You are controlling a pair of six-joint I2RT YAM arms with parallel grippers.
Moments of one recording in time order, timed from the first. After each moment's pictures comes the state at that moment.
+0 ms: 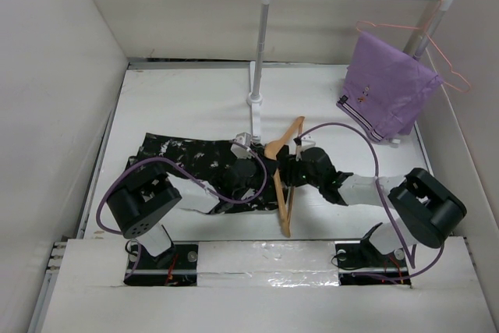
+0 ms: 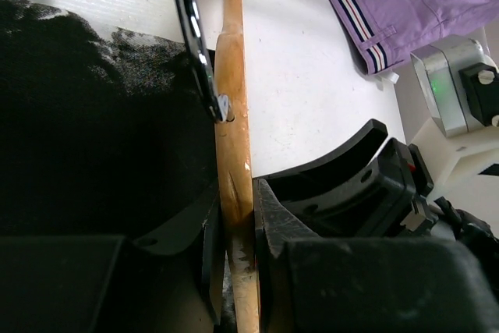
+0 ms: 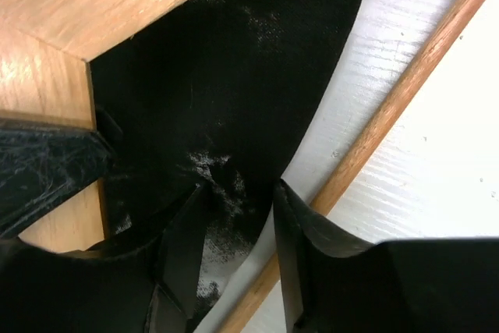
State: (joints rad) left arm -0.98 1.60 0.53 0.75 -0.36 -0.96; right arm 0.71 1.44 0.47 0.37 0.05 0.44
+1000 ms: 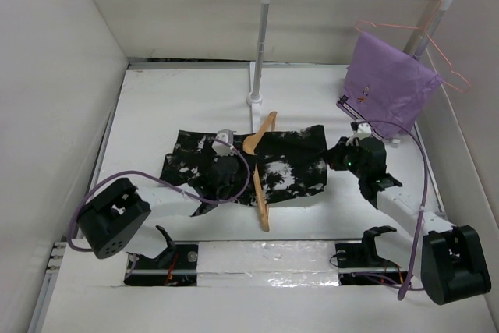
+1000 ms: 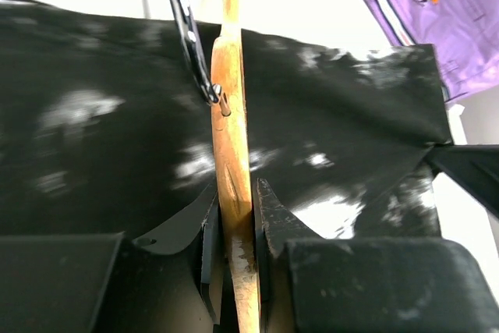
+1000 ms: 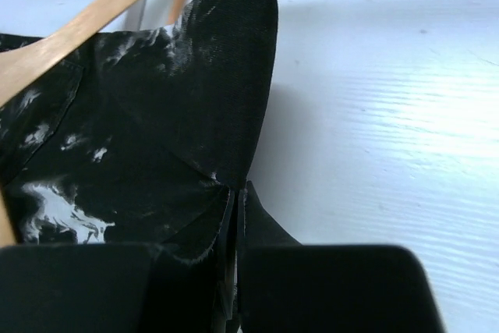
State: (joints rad) left arm -0.88 1.39 0.44 0.62 -0.43 -0.81; right arm 0.22 1.04 0.38 0.25 -0.18 0.38
